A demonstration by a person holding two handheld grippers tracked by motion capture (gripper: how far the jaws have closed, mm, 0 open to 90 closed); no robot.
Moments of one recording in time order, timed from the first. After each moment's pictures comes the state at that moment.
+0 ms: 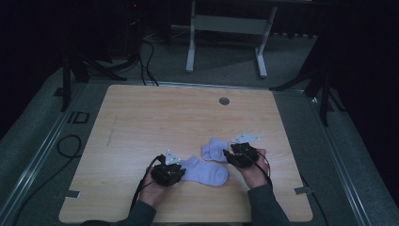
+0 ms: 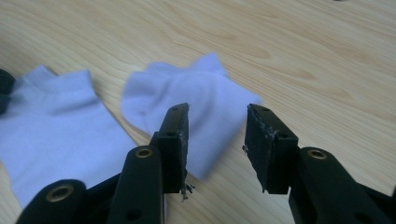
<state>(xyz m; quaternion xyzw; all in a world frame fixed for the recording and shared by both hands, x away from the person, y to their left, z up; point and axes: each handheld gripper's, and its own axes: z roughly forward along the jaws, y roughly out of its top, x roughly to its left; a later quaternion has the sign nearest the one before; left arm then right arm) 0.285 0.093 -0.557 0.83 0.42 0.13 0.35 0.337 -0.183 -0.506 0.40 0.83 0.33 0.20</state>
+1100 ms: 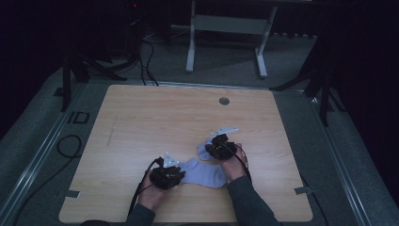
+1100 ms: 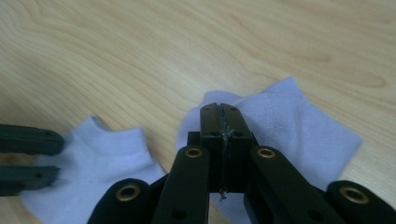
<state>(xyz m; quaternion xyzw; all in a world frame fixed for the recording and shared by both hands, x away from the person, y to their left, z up) 0.277 0.095 -0.559 0.82 0.43 0.12 0.36 0.366 -0.126 -0.517 0.41 0.83 0.35 0.11</state>
